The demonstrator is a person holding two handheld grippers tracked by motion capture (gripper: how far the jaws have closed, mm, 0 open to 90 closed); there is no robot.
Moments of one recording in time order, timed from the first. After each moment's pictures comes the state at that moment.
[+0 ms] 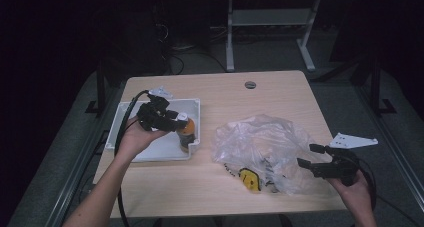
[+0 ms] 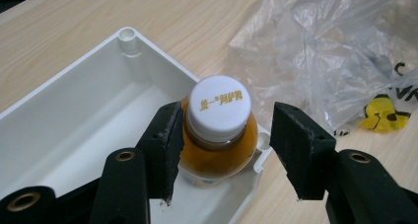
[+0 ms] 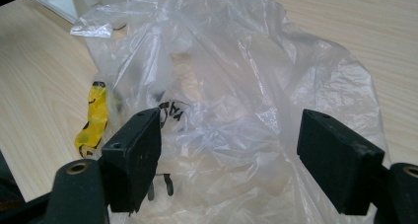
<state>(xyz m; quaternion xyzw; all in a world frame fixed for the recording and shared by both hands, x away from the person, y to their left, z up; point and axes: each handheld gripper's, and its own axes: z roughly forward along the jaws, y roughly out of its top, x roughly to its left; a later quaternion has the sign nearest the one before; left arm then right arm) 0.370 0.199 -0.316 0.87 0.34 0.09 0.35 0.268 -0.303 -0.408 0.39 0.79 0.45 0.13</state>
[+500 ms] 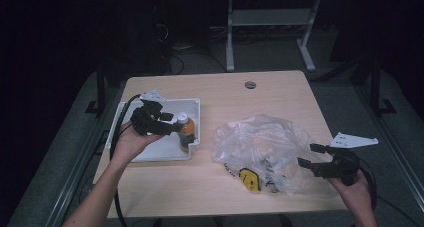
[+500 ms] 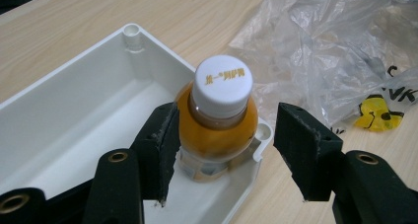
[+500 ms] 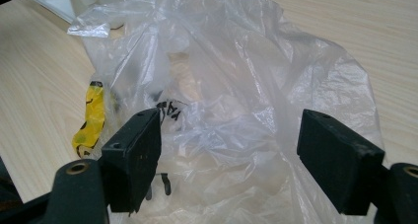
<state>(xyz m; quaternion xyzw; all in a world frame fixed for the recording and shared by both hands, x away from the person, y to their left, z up) 0.360 0.214 -0.320 0.86 0.35 0.10 0.37 0.269 -0.304 -0.408 0.39 0.79 0.44 0.13</state>
